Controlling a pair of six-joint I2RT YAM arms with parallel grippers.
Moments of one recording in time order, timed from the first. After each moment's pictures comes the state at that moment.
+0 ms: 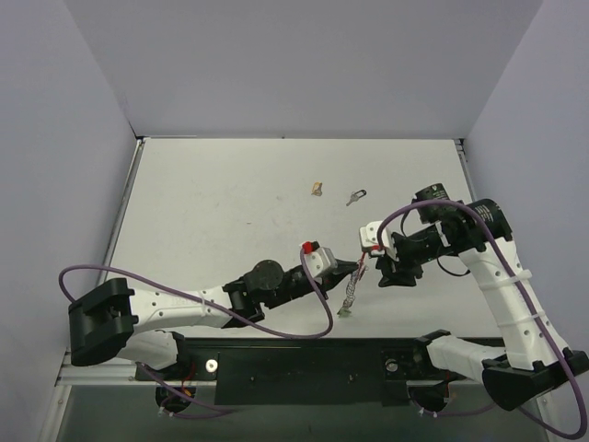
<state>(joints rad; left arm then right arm) -1.26 1.36 0.72 0.73 -0.06 0.02 0.36 1.15 1.40 -1.54 -0.66 -1.19</state>
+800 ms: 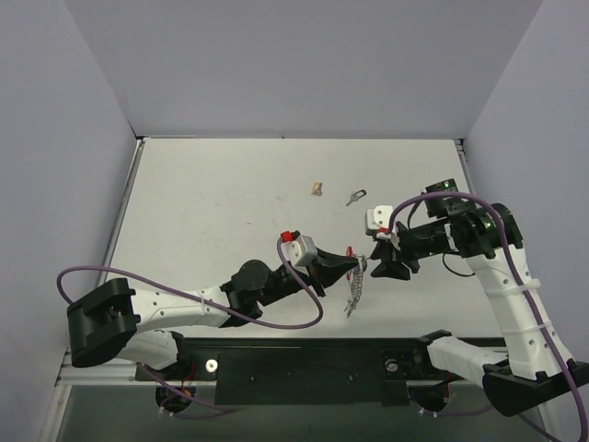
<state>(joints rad) -1.21 1.34 0.65 0.98 0.00 -0.22 0.33 1.10 1.40 -1.45 -0.79 -1.06</state>
